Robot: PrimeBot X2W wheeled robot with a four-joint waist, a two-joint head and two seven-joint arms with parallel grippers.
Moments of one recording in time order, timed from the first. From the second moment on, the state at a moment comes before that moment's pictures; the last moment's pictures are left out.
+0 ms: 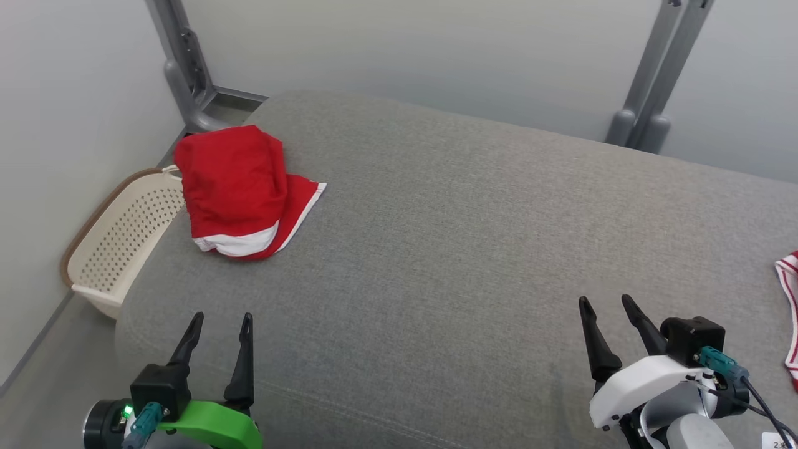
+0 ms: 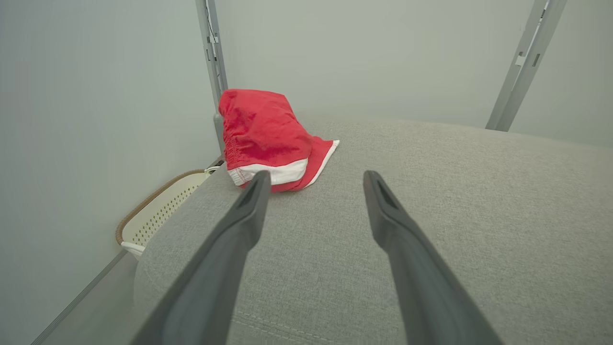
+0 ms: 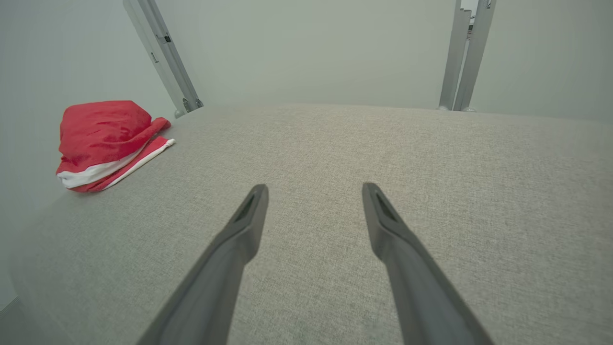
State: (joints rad) left arm -0.03 0.20 -0.21 0.26 -0.29 0.00 -0.24; right arm -0.06 -0.05 0.02 0.28 0.23 0.13 -0.12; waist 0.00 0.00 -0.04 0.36
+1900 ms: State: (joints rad) left arm -1.03 0.15 -0.18 1.08 -0.54 0.01 0.25; right arm -0.09 -0.12 0.13 -0.38 -0.02 0.13 0.32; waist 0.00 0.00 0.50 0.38
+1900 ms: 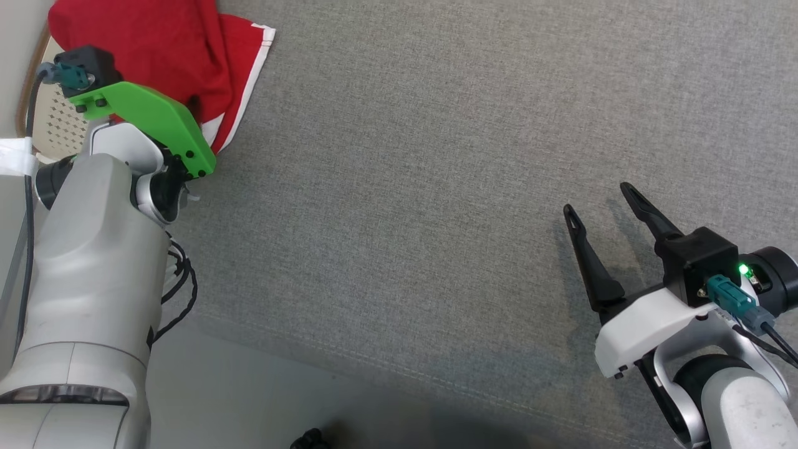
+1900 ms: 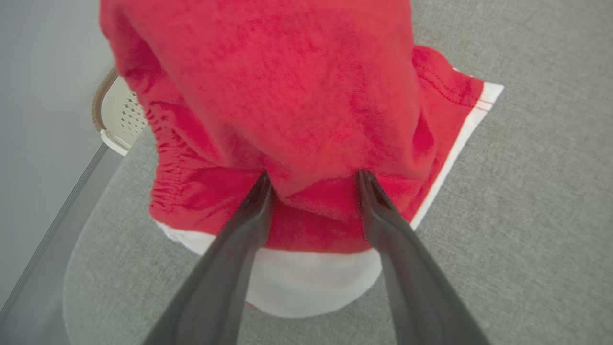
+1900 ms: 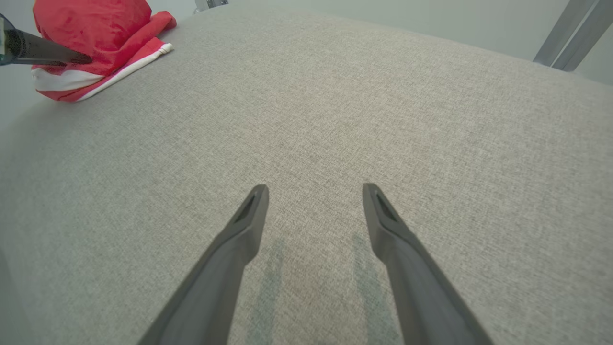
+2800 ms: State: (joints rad) left arm -1.20 0.10 -0.36 0.96 -0.49 -0.12 0.14; right arm -0.12 -0.05 0.18 -0.09 0.13 0.13 0.08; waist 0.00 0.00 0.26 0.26
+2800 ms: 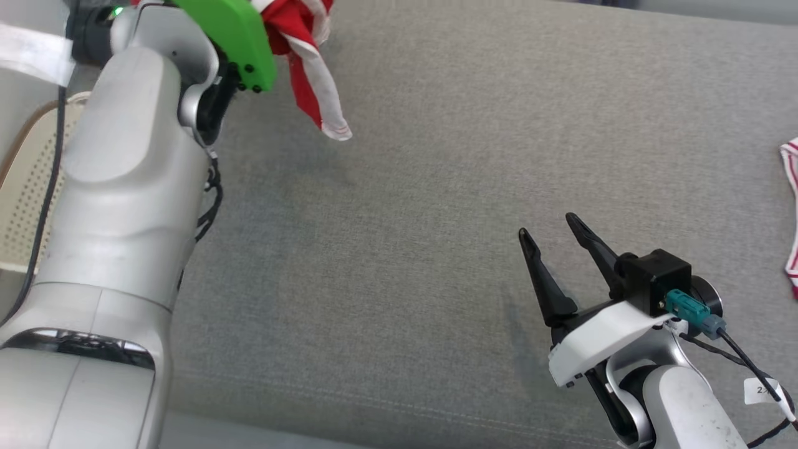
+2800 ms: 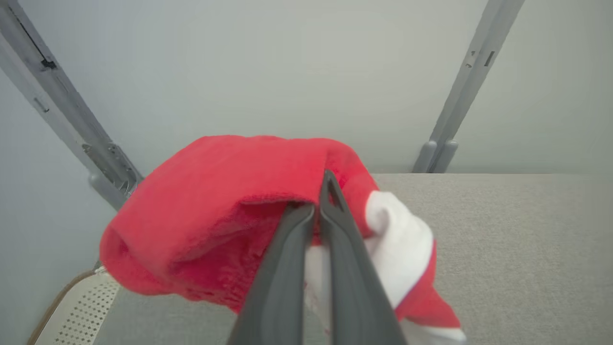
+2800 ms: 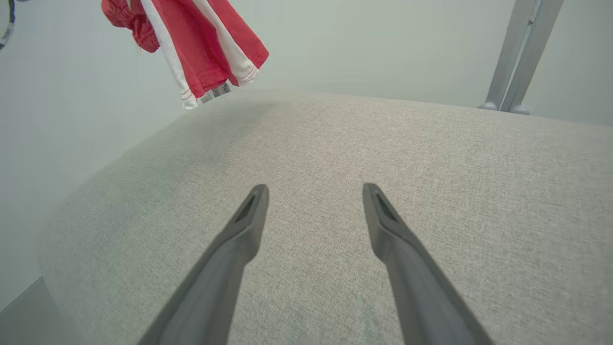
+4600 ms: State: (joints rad) left arm -0.75 0.16 -0.86 0.65 -0.87 -0.01 0.25; right arm -0.15 -0.05 0.20 0.01 0.19 0.13 0.00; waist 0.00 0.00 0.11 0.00
